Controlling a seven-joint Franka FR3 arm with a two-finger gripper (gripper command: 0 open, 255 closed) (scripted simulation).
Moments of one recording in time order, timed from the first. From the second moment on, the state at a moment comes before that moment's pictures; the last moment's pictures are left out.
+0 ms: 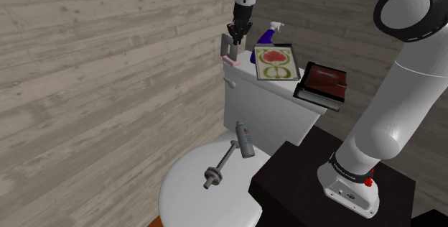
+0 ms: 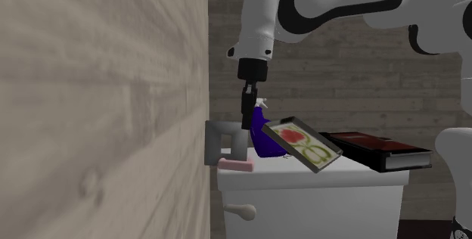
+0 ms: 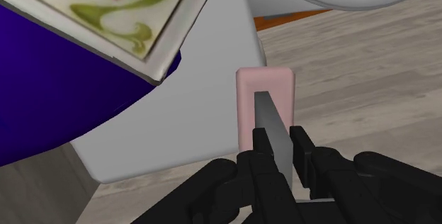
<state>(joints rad) 0.00 0.08 -0.02 -1.65 0.00 1.84 0.10</state>
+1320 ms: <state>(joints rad) 0.00 0.15 -0.02 -1.29 0.00 1.56 0.10</state>
